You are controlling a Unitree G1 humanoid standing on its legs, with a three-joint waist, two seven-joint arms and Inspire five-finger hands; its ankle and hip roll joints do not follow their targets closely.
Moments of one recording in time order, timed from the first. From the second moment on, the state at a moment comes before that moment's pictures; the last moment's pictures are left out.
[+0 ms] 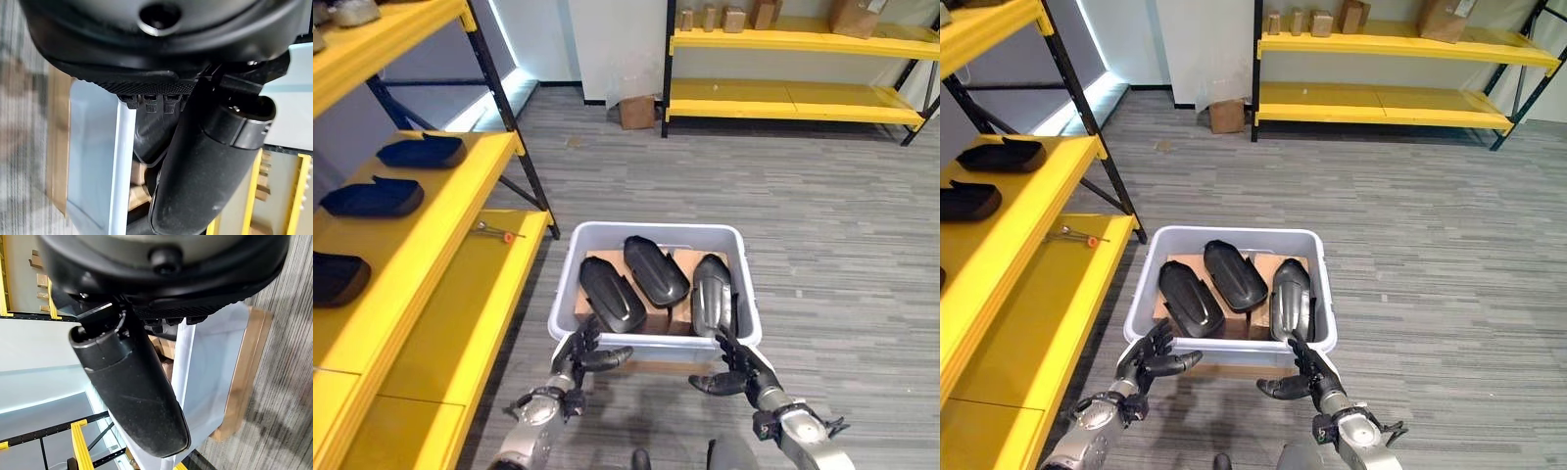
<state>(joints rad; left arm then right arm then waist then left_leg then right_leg) 0.01 0.35 -0.32 0.51 -0.57 -0.13 0.03 0.09 -0.41 0.34 0.39 0.40 -0.10 0.05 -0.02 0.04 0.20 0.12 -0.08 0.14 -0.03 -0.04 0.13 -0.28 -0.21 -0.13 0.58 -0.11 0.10</state>
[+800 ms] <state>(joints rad) 0.02 0.30 -0.33 0.51 -0.57 -0.13 0.03 0.06 -0.46 0.34 0.40 0.40 -0.10 0.01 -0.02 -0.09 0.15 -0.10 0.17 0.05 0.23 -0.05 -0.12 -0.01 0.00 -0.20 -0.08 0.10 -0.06</state>
